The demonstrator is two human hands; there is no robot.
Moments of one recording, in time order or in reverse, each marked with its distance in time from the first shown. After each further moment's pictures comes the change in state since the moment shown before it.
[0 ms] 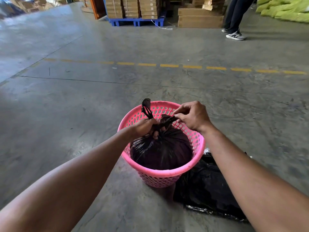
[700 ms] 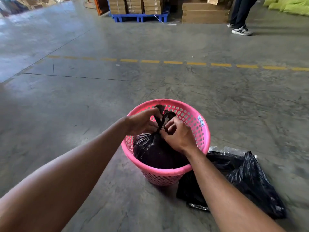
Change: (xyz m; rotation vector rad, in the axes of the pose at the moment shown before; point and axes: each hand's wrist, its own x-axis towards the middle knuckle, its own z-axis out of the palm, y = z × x) left_hand -0.009 0.018 -0.024 -0.235 -0.121 -0.155; right_hand -0.051 0.006 0.067 -0.088 -0.014 0.074
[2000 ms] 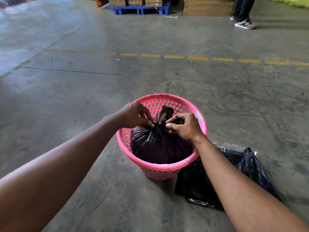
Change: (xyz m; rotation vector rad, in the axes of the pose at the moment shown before) left_hand -0.016 -0.006 -0.031 1.041 0.302 0.365; right_hand 0.020 0.014 -0.017 0.305 -0.110 0.078
